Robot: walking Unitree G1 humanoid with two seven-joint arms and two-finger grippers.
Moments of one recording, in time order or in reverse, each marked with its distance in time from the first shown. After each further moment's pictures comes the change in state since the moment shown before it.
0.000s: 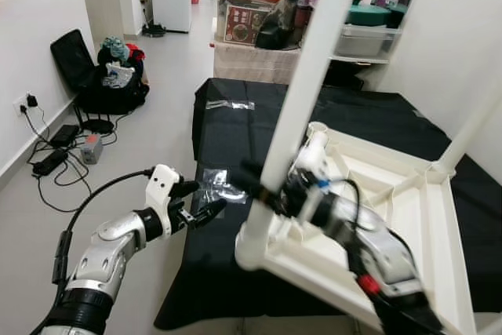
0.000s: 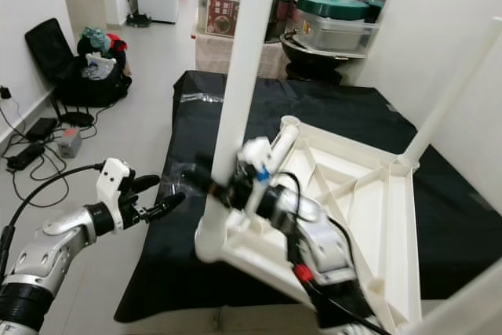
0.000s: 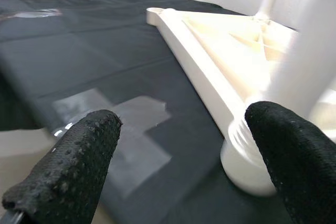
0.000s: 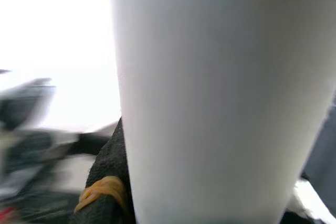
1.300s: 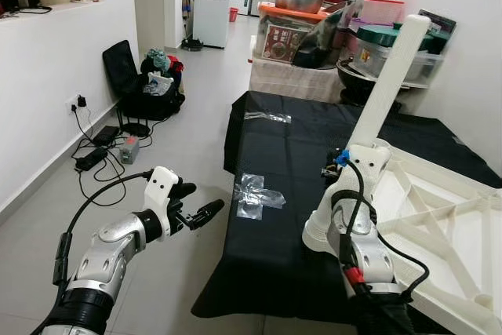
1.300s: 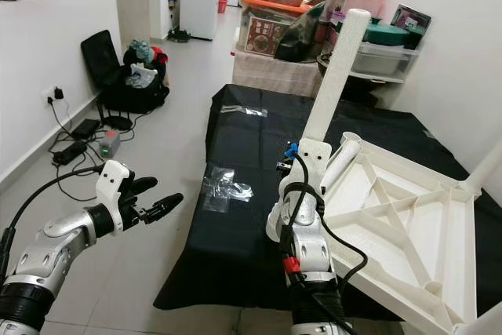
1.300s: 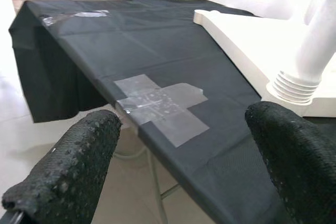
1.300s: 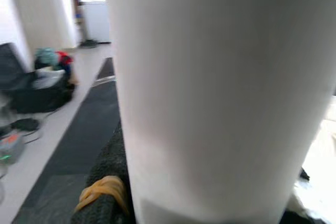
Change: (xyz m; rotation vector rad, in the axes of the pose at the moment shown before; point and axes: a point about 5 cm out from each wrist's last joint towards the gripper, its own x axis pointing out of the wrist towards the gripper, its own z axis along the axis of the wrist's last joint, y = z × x) left arm 0.000 0.004 -0.006 -0.008 0.020 0.033; right arm -0.027 -0.044 -0.021 0.036 0.041 -0.848
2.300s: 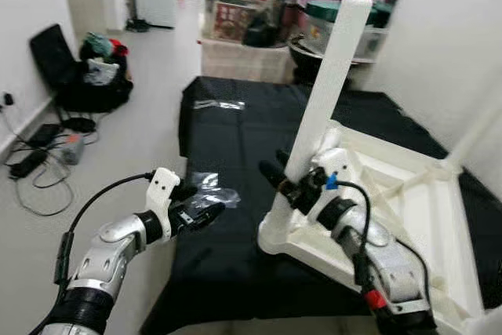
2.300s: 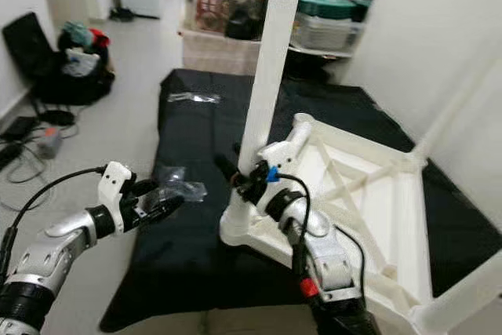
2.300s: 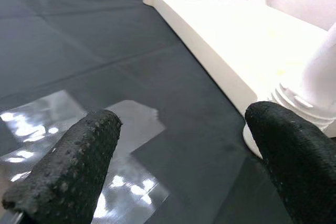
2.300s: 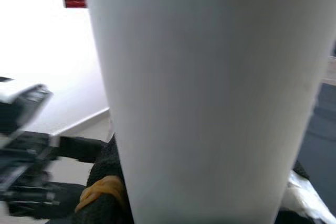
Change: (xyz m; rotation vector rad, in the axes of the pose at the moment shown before) left arm 0.002 -0.003 -0.005 -0.005 0.027 -0.030; right arm -0.041 0.039 0.012 -0.018 -0.103 0.913
